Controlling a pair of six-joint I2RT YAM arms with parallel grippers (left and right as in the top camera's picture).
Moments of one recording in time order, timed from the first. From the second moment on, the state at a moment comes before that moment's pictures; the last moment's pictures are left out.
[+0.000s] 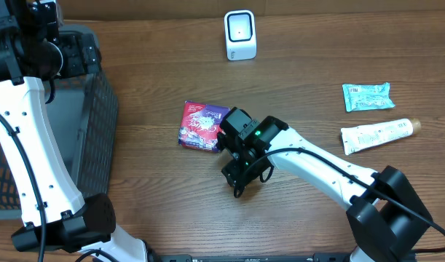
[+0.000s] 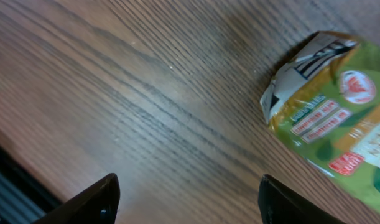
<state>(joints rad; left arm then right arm) 0.27 1.80 2.31 -1.49 0.06 0.03 0.79 1.80 1.27 -0.93 -0.24 0.06</state>
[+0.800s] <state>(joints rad) 0.27 1.80 2.31 -1.49 0.06 0.03 0.47 1.81 1.13 -0.51 -0.13 0.18</state>
